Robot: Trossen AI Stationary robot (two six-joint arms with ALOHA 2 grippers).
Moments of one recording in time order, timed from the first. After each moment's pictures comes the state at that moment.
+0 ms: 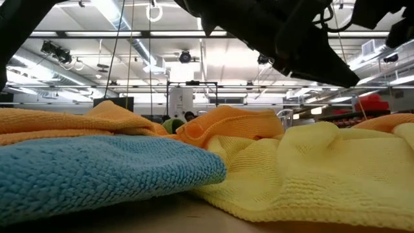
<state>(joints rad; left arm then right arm) -0.16 2.26 1.77 -0.10 0.04 0.25 0.34 1.44 1.17 -1.47 -0.60 0.61</state>
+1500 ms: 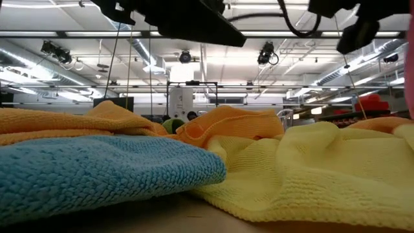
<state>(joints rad) -0.35 1.75 1.09 0.13 -0.11 0.33 0.27 1.78 1.48 -1.54 -0.65 0.18</state>
